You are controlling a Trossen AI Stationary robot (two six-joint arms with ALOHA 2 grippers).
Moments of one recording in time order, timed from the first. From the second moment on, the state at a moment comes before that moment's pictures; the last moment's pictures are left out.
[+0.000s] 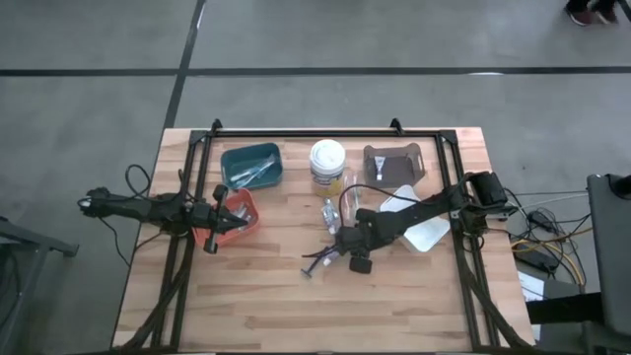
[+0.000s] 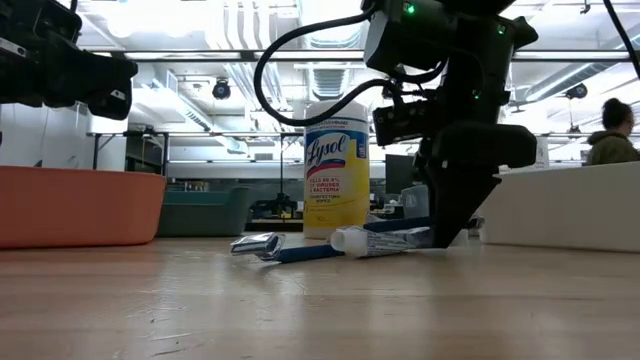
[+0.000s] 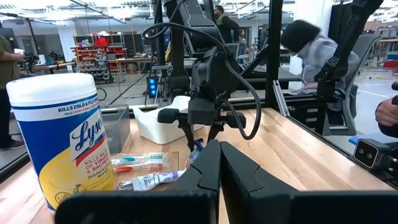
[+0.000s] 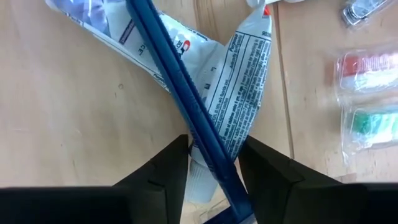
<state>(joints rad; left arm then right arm) -0.20 0.05 0.01 0.03 -0.09 0.04 0.21 1.86 1.13 -0.65 0.16 0.40</state>
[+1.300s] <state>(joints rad) -0.20 0.05 0.01 0.03 -0.09 0.04 0.21 1.86 1.19 -0.70 0.19 0.36</state>
